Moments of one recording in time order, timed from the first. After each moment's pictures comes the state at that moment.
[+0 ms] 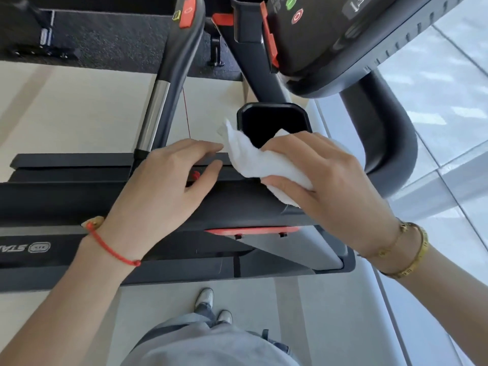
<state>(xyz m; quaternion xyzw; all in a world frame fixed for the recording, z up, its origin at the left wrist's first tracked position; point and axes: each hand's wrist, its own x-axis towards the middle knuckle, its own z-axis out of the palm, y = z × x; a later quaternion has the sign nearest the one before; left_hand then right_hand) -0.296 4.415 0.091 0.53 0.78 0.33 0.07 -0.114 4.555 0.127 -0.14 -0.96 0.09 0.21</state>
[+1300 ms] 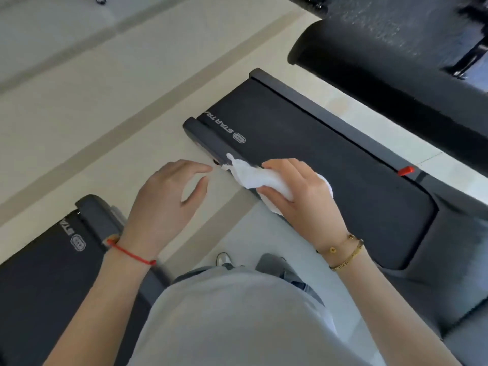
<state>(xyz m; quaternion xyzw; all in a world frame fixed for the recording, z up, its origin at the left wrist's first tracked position) -0.323 3.854 -0.002 0.16 0.94 0.31 -0.05 -0.308 4.094 -0.009 0.14 -0.93 0.30 0.12</state>
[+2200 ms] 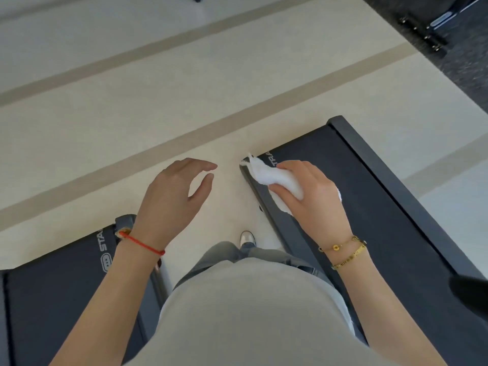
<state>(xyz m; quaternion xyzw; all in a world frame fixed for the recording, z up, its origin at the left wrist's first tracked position) -0.673 3.706 -0.014 -0.05 0.95 0.31 -0.06 -0.733 3.945 -0.033 0.21 -0.92 0.33 0.05</state>
